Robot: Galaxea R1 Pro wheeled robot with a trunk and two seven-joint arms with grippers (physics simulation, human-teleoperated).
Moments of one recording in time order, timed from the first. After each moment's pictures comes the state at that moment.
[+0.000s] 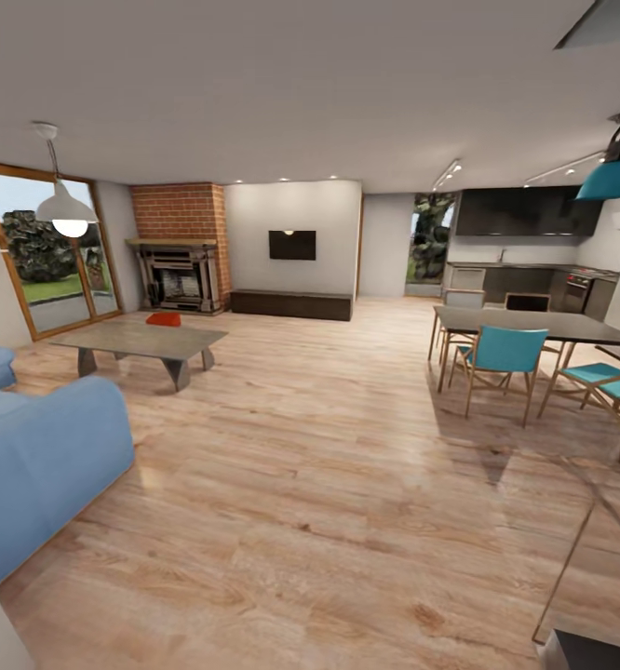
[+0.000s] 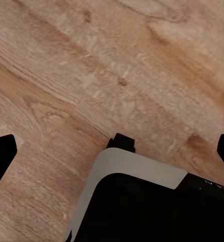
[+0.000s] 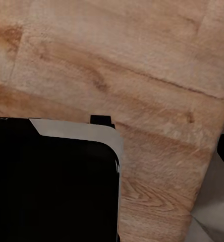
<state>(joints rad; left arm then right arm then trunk) -0.24 0.06 0.04 0.00 0.31 -0.05 0.10 -0.12 -0.02 0.23 0.03 -0.16 -0.22 -0.05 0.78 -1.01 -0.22</state>
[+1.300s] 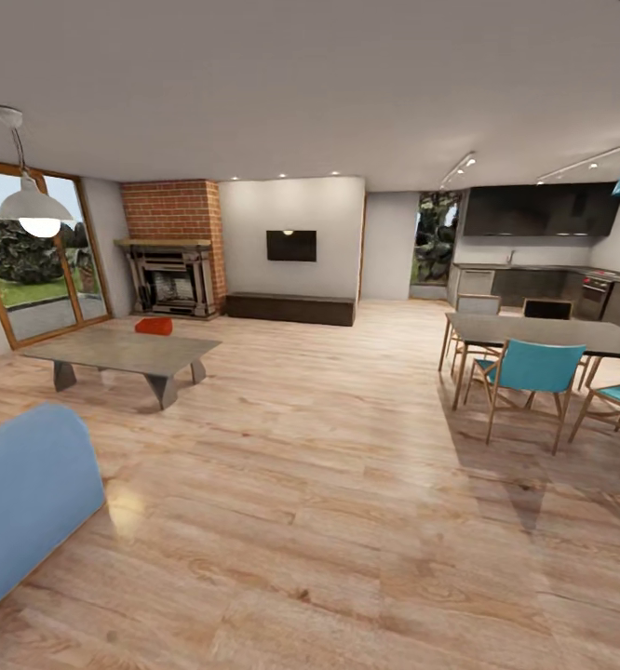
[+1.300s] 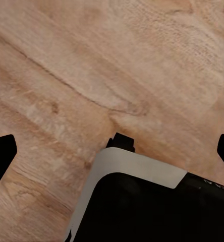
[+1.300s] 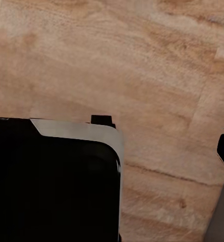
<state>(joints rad) -0.24 0.06 0.04 0.00 0.31 -0.05 0.10 -0.12 -0.02 0.23 0.03 -0.16 -0.22 -0.05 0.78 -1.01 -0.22</state>
